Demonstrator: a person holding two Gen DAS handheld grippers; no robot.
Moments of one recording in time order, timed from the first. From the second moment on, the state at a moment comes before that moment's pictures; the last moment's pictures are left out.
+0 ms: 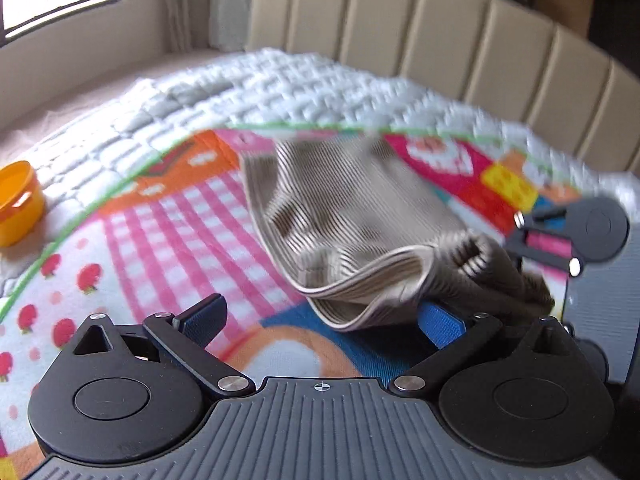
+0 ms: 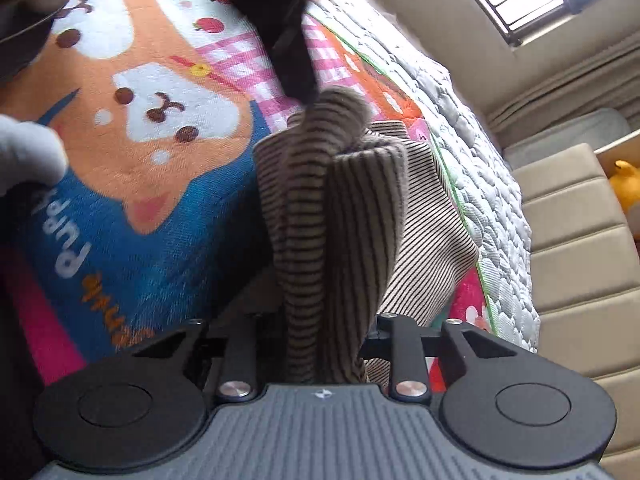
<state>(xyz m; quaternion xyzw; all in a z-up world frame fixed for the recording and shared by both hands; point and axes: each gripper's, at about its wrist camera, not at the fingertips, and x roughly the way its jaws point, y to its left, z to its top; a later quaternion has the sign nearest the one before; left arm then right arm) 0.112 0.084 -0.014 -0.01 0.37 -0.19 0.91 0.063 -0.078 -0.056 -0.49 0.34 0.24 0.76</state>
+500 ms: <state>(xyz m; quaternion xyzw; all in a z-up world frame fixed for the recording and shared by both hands) 0.141 0.036 -0.043 0.14 0.41 -0.18 0.88 0.028 -0.117 -0.026 -0.46 0.40 0.36 0.71</state>
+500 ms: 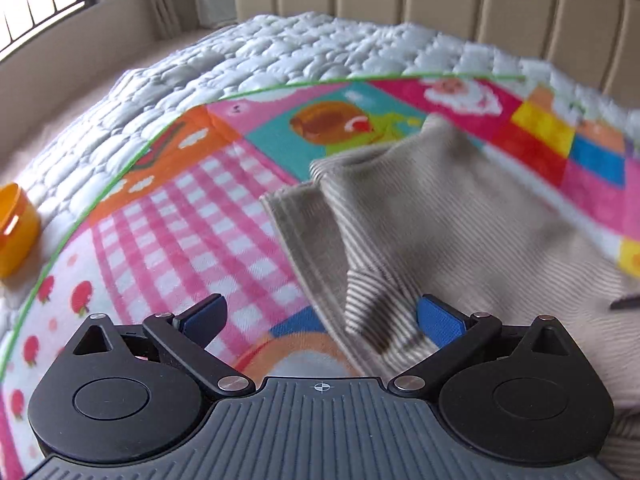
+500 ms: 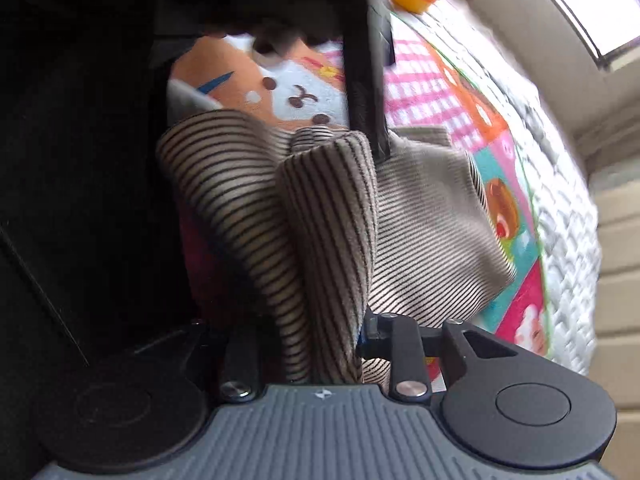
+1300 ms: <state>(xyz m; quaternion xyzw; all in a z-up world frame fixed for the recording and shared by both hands) 0.043 -0.059 -0.081 0.40 0.27 -0.38 0.79 0.086 -0.179 0.001 -0.29 0.45 0.40 0.74</state>
